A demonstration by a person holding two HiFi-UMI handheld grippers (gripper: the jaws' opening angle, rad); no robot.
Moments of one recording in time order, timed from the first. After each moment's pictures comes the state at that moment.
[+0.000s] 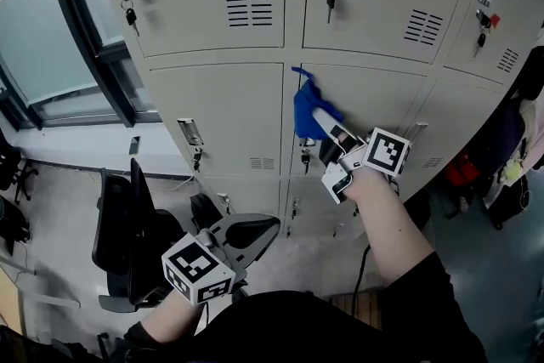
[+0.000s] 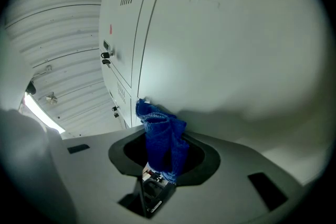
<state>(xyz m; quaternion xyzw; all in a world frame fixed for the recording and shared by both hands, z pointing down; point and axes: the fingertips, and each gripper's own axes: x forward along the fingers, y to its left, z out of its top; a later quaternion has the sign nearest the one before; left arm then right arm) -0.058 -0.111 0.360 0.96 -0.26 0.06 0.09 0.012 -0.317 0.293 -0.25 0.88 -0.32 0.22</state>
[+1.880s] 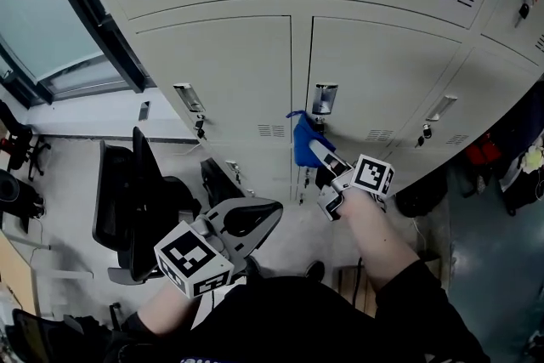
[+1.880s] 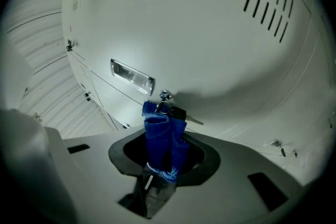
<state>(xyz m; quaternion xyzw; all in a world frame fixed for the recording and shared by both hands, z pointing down) -0.061 -0.115 0.386 0.95 -0.29 0.09 0.12 0.004 -0.295 0.513 -0.29 0.81 -0.48 0.17</state>
